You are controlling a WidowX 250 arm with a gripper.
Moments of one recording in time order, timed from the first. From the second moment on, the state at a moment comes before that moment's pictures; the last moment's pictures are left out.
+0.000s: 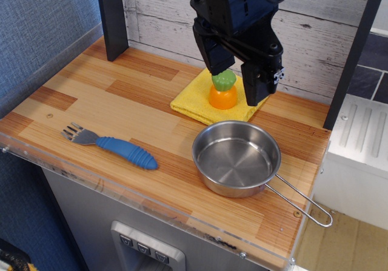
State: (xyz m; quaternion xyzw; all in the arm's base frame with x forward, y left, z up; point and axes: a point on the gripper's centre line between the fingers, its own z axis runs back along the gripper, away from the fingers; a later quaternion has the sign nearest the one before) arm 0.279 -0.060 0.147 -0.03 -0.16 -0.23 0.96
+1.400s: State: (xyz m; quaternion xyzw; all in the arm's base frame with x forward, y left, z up) arm 0.354 -0.010 0.118 0.03 -0.17 -0.11 0.98
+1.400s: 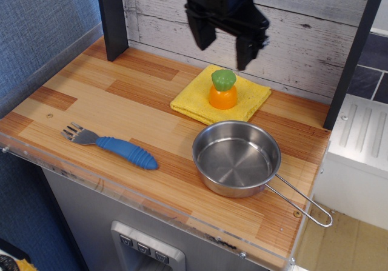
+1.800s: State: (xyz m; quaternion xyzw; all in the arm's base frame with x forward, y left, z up) arm 0.365 0.000 0.098 0.06 -0.15 -0.09 0.98
